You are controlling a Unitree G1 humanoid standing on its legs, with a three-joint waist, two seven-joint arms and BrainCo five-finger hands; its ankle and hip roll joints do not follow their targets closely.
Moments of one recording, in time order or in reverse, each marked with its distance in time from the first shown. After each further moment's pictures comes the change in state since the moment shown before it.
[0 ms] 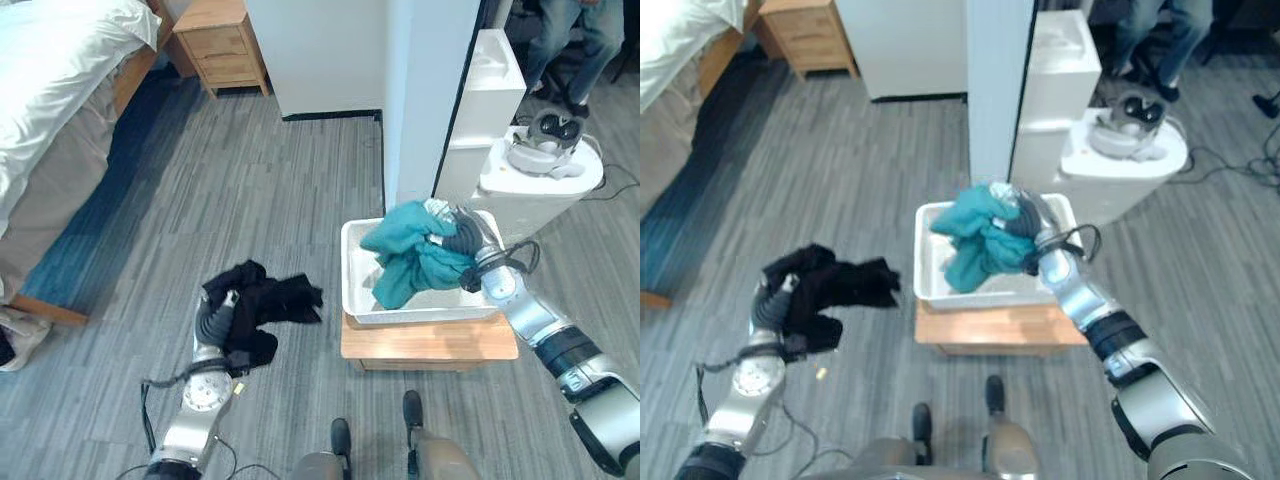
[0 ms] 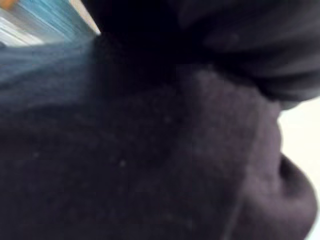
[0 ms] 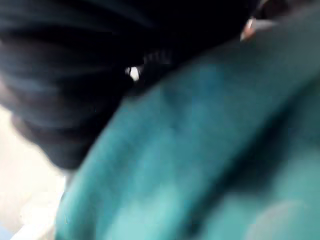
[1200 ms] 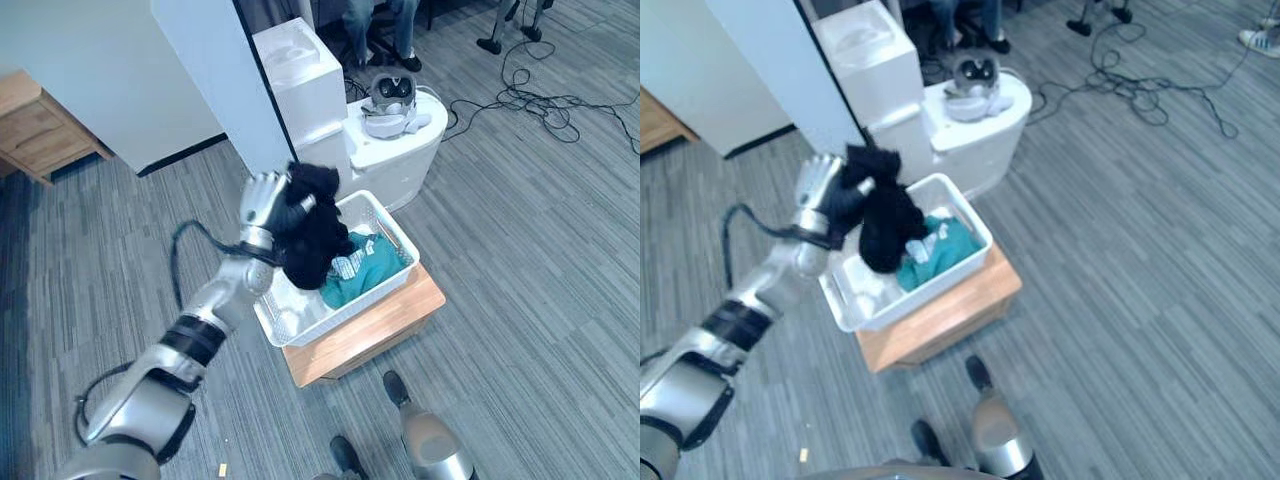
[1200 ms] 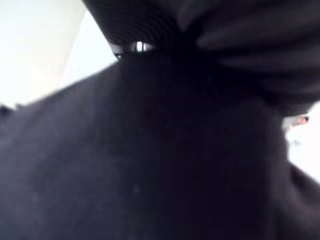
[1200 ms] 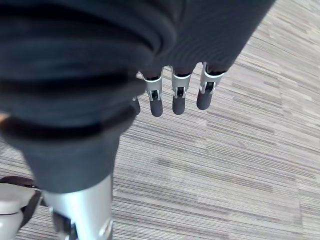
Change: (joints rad) left arm -0.692 0.092 -0.457 0.367 0.695 0.137 0.086; right arm 0.736 0.186 -0.238 0.682 -0.139 0.070 -0.042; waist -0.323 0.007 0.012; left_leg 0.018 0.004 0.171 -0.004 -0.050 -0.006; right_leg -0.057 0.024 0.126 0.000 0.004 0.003
